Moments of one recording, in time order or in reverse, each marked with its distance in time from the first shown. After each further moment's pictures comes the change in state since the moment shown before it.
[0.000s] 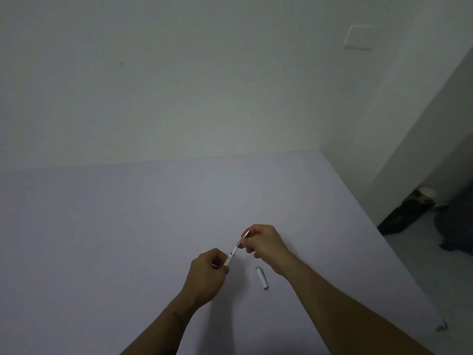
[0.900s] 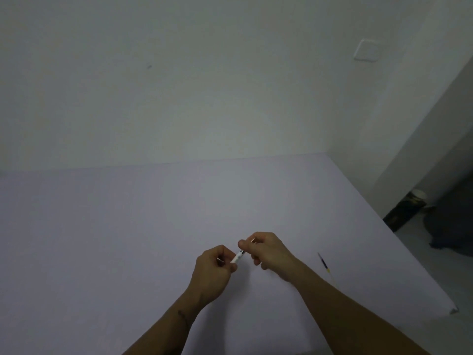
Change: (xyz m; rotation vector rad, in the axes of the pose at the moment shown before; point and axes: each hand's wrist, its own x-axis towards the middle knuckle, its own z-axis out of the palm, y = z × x) left_hand -0.010 -0.046 -0.070 -0.186 -0.036 0.087; right_hand -0.040 -0.024 0.082 -0.070 -0.028 -0.004
